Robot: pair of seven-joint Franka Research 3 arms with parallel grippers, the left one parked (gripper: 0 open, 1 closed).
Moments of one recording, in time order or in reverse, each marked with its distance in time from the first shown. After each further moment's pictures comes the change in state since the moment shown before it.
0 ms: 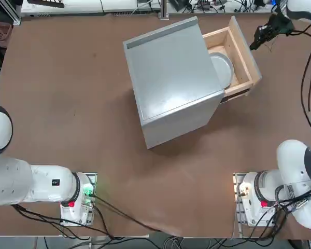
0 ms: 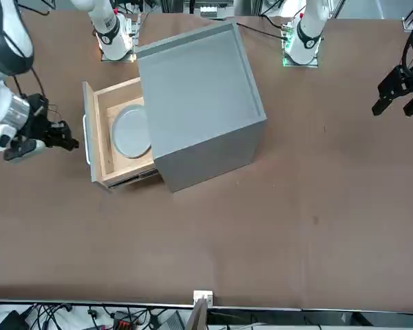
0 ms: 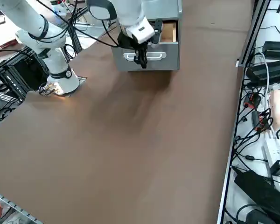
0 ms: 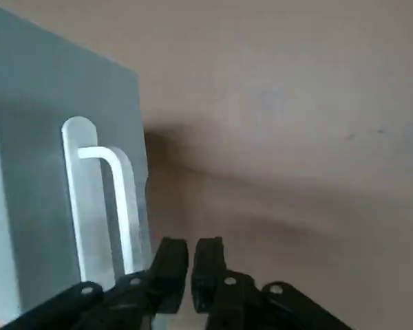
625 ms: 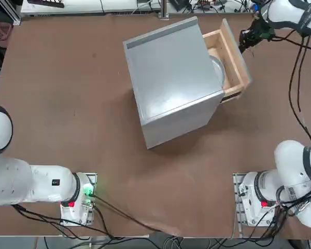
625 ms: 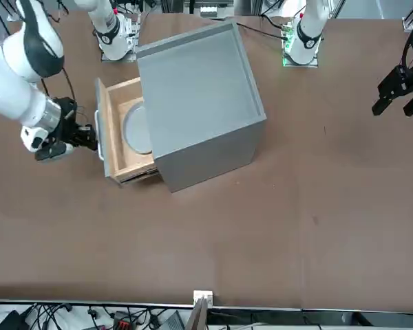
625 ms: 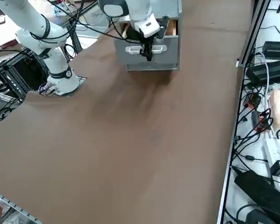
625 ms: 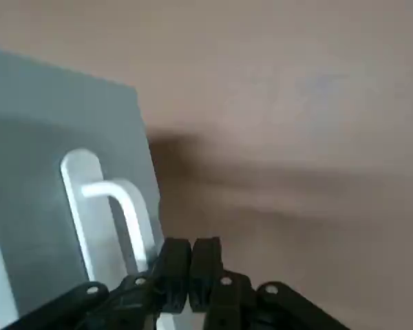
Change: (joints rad) arm 0.152 -0.002 0.003 -0.024 -0.003 0.061 0.286
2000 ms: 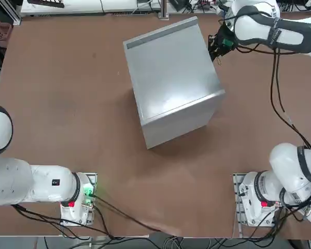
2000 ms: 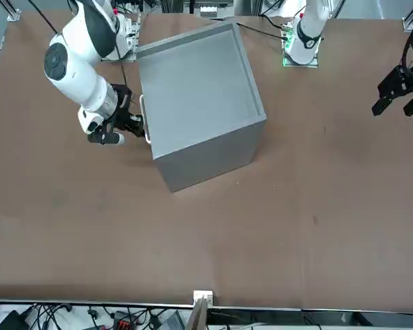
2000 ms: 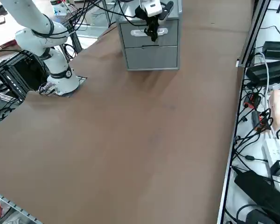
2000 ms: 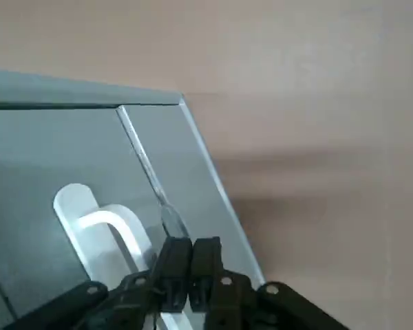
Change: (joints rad) arm 0.286 -0.013 -0.002 0.001 -0.008 0.052 0.456
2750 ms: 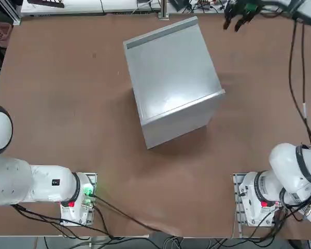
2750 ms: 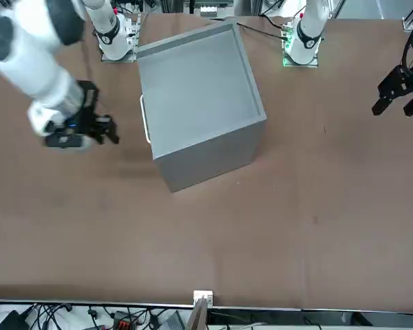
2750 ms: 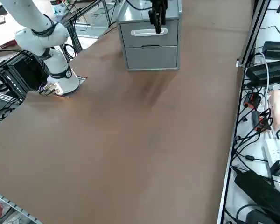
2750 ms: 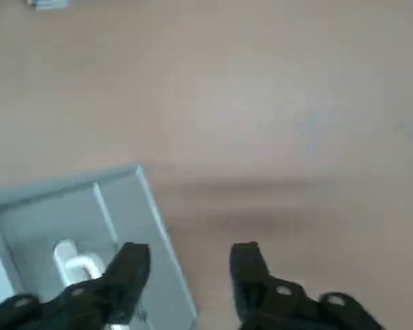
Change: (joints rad) arm 0.001 0.003 -0.093 0.383 -0.150 -0.327 -0.131
